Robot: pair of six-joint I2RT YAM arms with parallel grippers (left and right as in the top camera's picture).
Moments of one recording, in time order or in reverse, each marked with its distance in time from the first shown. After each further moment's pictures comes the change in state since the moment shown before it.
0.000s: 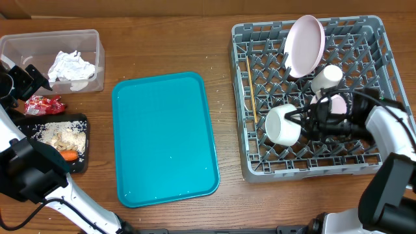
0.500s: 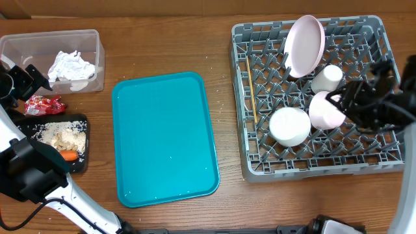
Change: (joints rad) left arm 0.000 0.000 0.000 0.000 0.000 0.000; right arm -0.003 -0.325 0.415 -0.179 0.643 0.401
